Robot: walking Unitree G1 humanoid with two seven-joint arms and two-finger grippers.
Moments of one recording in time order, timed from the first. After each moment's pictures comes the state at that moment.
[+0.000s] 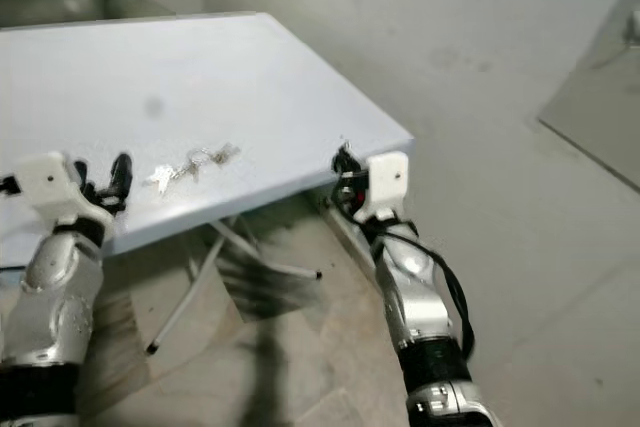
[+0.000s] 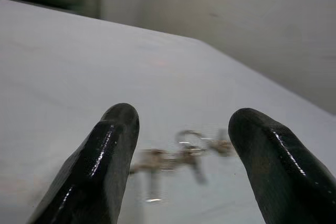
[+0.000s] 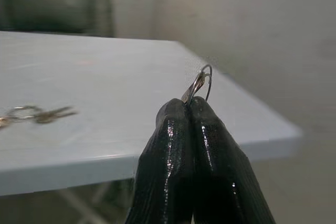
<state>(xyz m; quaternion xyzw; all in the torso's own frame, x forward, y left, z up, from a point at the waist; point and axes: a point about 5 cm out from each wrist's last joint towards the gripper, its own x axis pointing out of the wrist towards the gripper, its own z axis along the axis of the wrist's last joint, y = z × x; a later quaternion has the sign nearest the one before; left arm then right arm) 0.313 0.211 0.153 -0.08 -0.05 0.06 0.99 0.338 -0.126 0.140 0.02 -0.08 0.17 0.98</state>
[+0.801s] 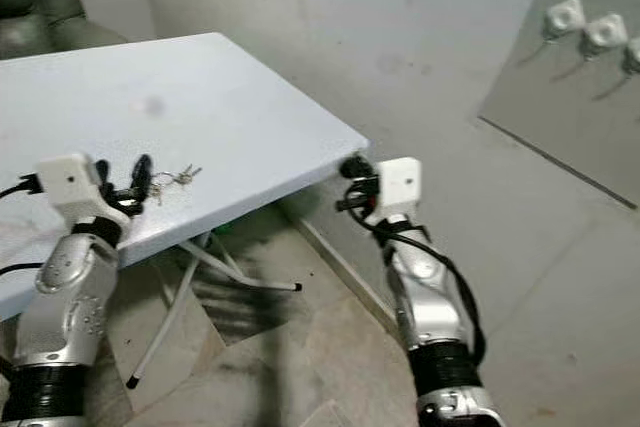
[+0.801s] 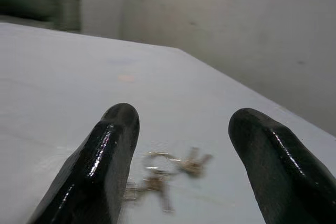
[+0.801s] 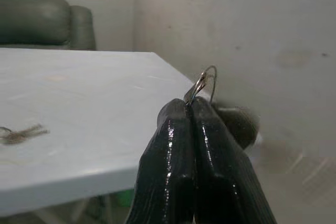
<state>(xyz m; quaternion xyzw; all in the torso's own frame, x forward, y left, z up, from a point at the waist) 0.312 0.217 0.151 -0.07 -0.04 0.06 1.00 0.337 -0.125 0.137 0.03 -0.07 0.16 0.98</state>
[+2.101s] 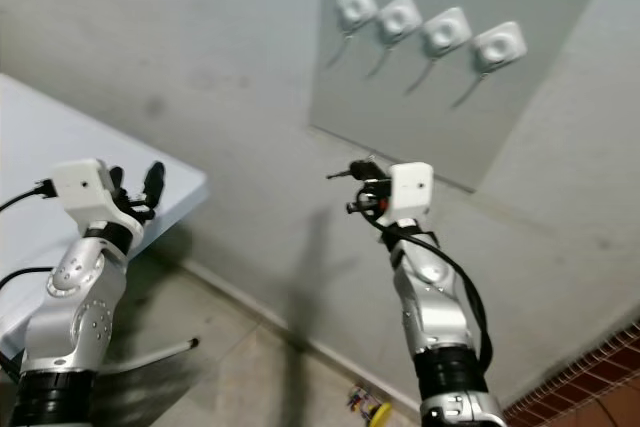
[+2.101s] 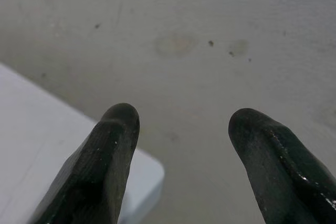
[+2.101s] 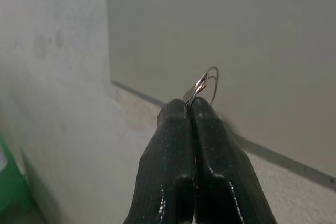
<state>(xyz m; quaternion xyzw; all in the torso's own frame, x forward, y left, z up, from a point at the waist) 0.311 0.204 0.148 -0.08 -0.03 0.04 1.00 0.335 -0.133 0.132 0.05 -0.06 0.14 0.99</state>
